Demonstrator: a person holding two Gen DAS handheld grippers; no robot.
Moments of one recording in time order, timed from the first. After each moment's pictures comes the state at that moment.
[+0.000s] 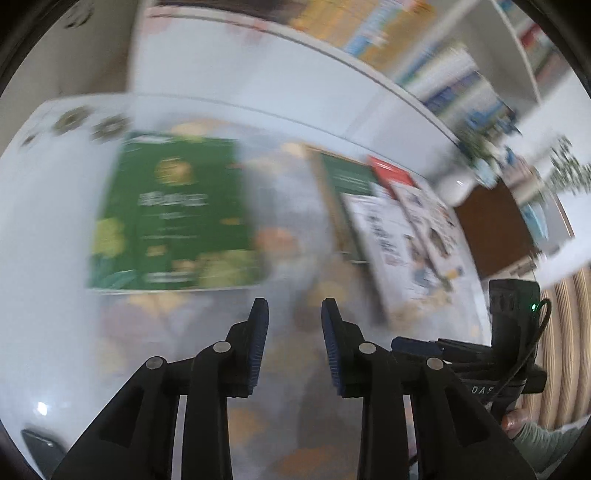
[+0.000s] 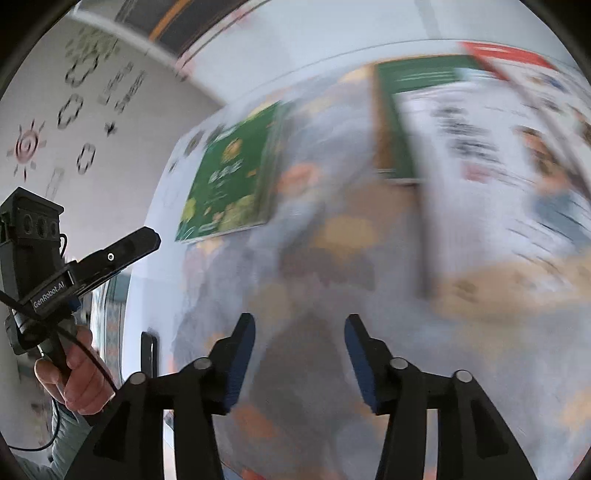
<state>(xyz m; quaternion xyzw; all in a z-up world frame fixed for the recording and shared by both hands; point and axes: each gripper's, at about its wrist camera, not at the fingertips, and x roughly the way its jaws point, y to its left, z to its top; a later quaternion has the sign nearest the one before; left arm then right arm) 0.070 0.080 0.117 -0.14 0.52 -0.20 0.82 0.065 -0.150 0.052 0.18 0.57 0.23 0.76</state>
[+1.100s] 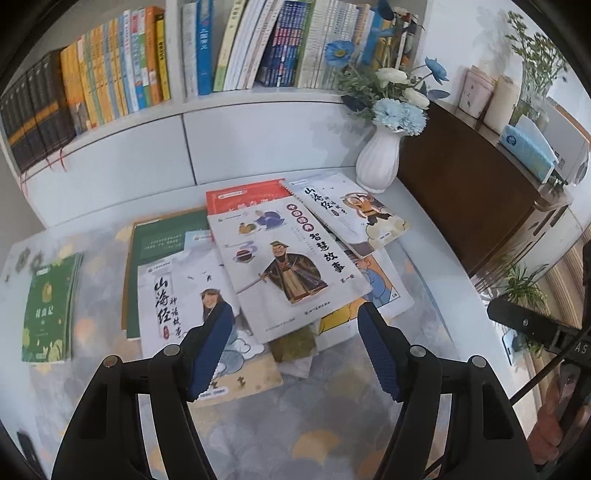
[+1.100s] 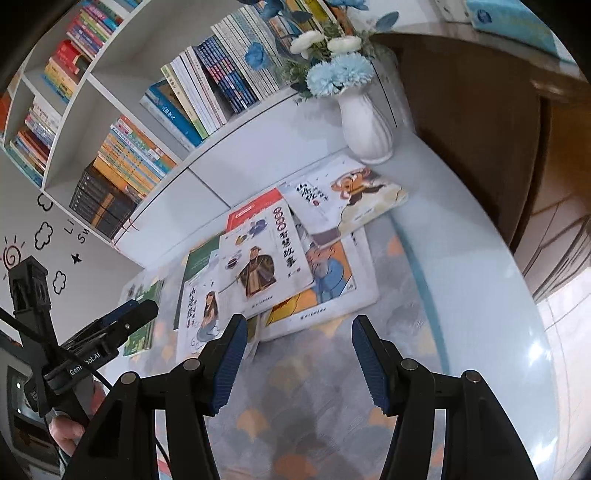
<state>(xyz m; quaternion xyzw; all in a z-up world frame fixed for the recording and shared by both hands) 0.056 -0.290 0.189 0.04 0.44 -0.16 0.88 0.014 -0.537 0.147 0.24 0.43 0.08 0.87</state>
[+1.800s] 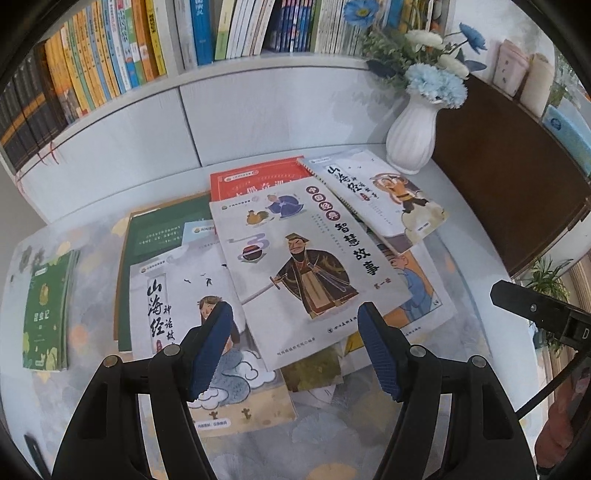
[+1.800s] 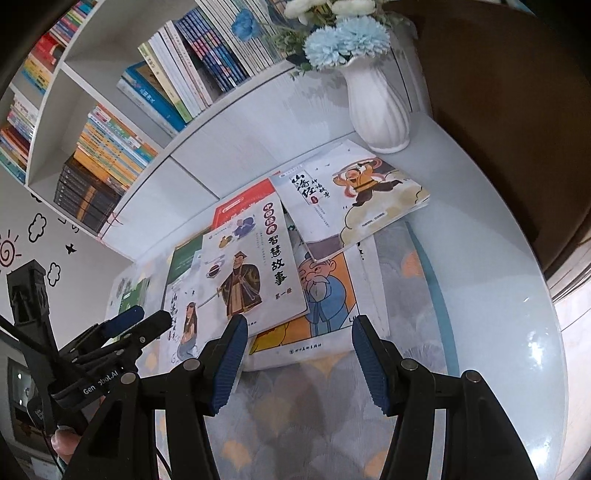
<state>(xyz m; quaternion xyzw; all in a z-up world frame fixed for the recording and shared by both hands) 0.106 -0.310 0.140 0.06 0.48 -0.12 0.86 0.091 -0.537 0.106 0.23 0.47 0.10 0.85</state>
